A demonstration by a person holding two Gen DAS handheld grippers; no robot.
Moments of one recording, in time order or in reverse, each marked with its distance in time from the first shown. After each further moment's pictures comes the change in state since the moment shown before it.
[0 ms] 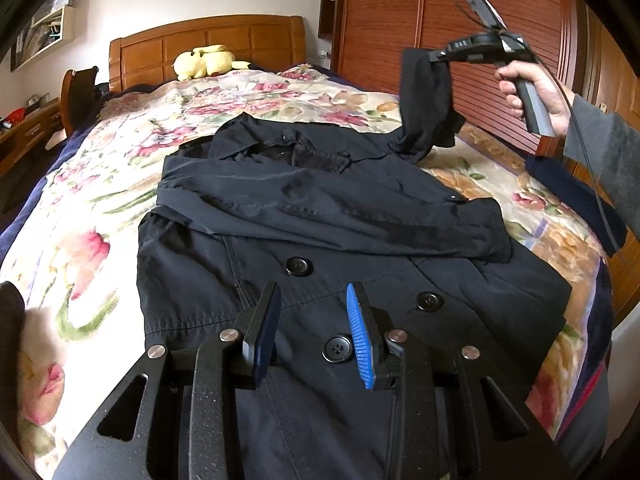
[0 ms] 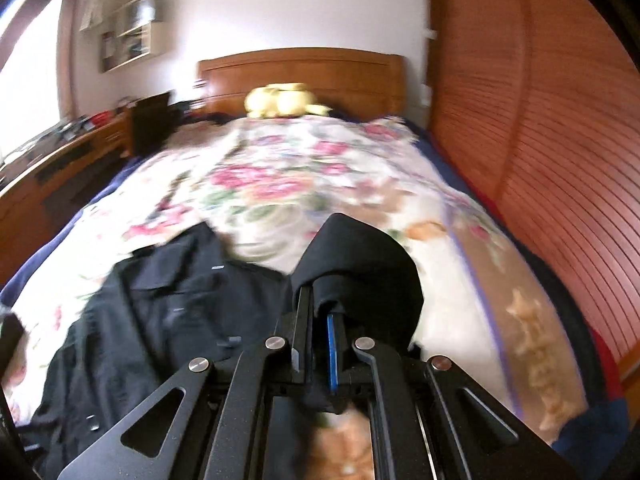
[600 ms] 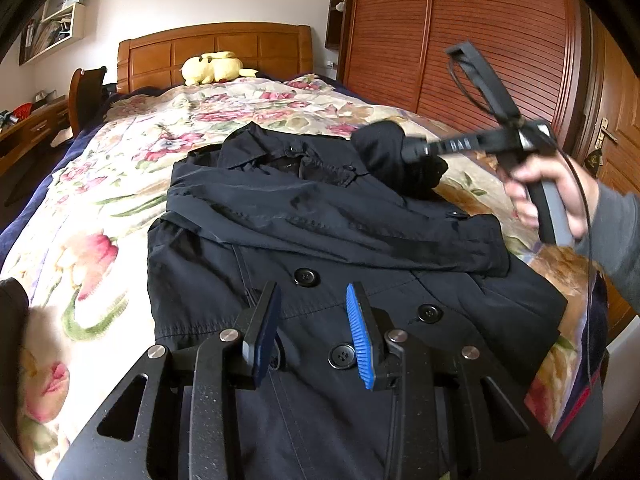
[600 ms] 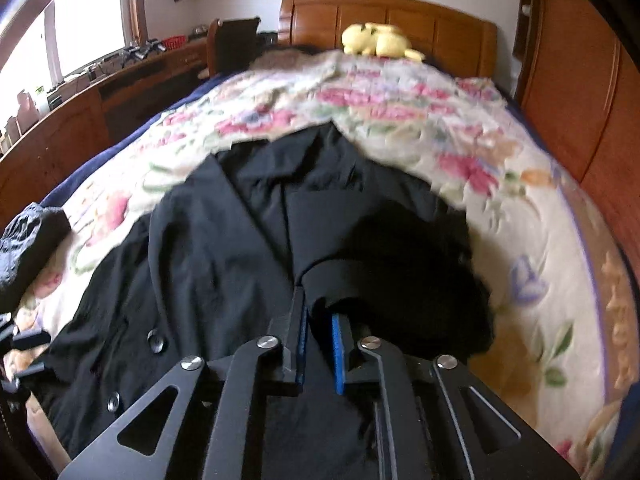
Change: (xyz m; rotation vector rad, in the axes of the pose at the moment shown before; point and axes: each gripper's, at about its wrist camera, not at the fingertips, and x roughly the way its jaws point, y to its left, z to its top) left arm -0.010 0.007 0.003 -0.024 -0.035 0.005; right arm 0.025 0.102 -0.108 -0.094 0.226 0.190
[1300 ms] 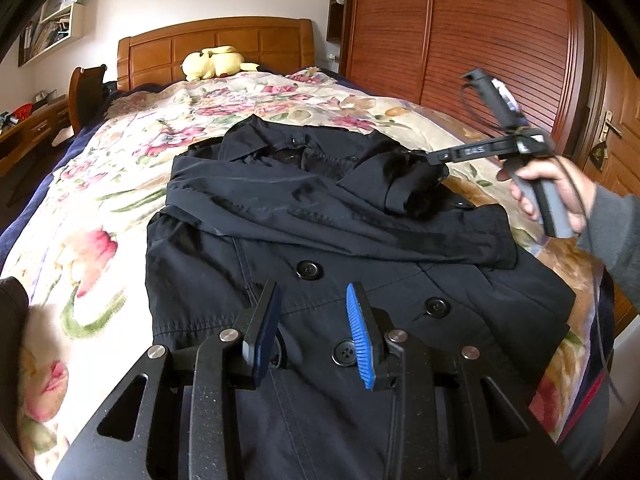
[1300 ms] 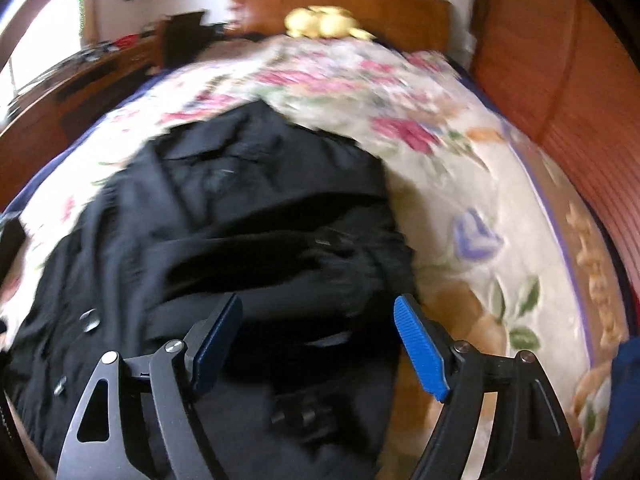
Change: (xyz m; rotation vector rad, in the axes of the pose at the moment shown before) left arm 0.008 -0.001 -0.003 0.008 0.023 0.018; right arm 0.017 -0.067 -0.007 0.132 0.039 -0.195
